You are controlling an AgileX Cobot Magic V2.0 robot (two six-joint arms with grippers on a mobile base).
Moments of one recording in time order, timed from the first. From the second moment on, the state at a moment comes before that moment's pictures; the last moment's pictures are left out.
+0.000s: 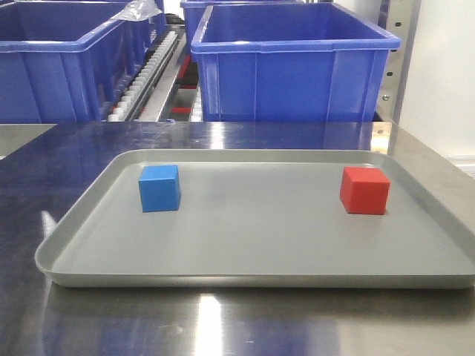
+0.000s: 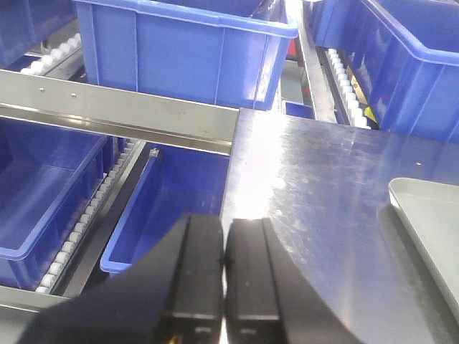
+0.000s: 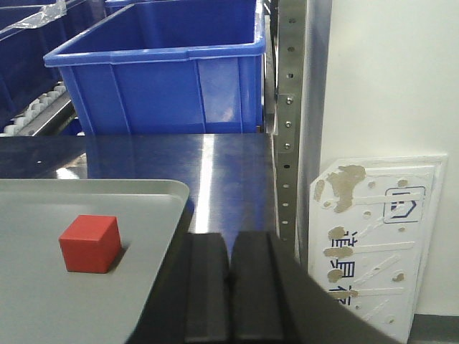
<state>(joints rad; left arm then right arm) 0.00 0.00 0.01 0.07 0.18 -0.24 0.11 -0.01 0.03 -0.13 0.07 0.23</state>
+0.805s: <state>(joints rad) 0.00 0.00 0.01 0.07 0.18 -0.24 0.11 -0.01 0.03 -0.13 0.07 0.23</state>
